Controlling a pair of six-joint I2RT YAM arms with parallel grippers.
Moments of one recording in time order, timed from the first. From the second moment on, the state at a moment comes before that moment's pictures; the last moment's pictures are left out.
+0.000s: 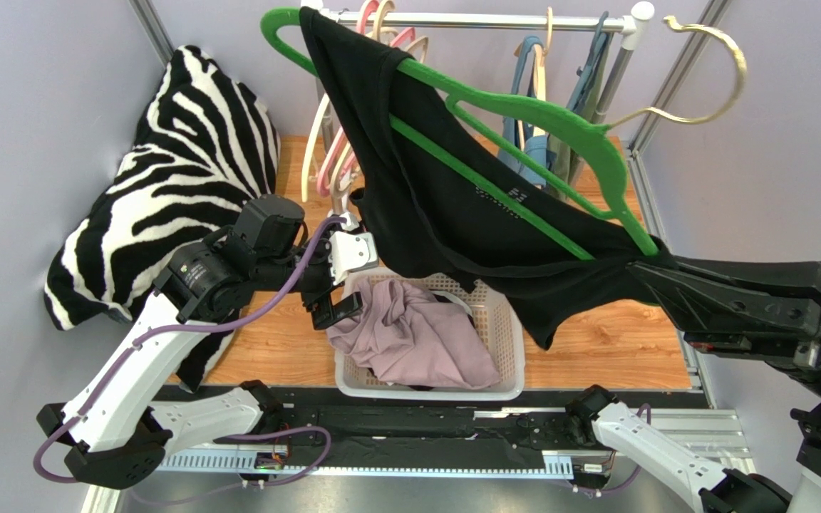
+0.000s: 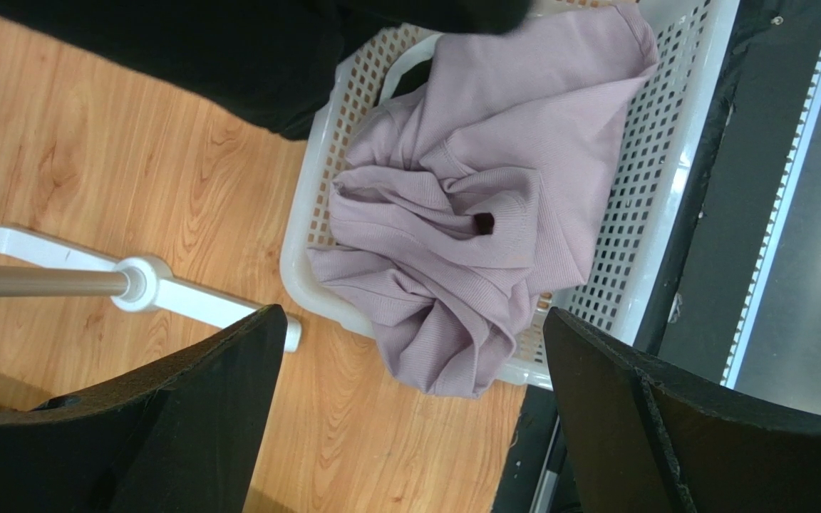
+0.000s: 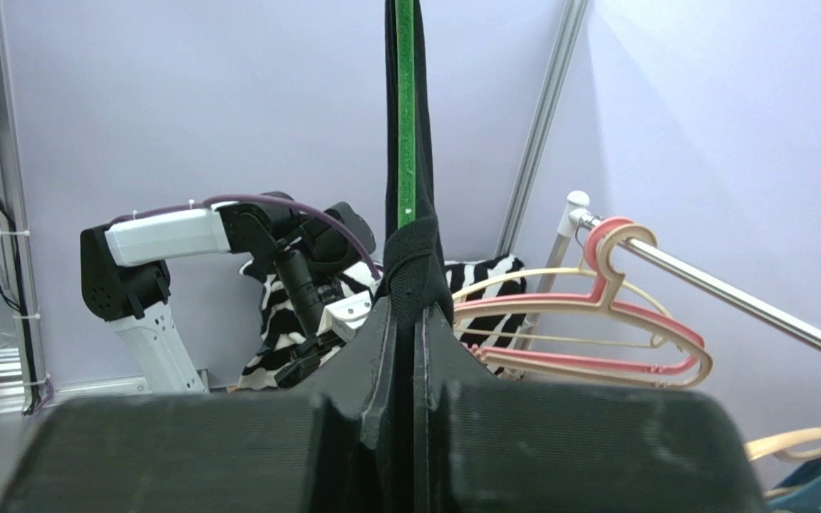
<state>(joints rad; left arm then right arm) -0.73 1.04 1.46 -1.14 0.35 0.50 0.57 0.73 1.81 -0.51 -0.54 0.12</state>
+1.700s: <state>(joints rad) -0.69 0.88 1.62 -1.34 0.35 0.71 0.57 0.79 1.42 -0.76 -0.51 -0.05</state>
